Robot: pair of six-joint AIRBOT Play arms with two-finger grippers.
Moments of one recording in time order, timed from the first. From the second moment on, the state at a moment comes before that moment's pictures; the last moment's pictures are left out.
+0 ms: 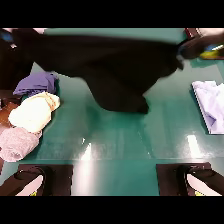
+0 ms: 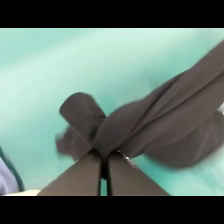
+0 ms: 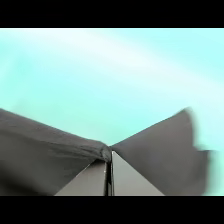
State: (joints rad) left arm -0.12 -0.96 1.89 1.19 -1.38 -1.34; right arm 0.10 -1.01 1.62 -1.23 1.14 1.36
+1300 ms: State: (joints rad) left arm -0.12 -1.21 1.41 1.15 -1.26 -1.34; right arm 0.07 -1.39 1.72 -1.39 1.20 1.46
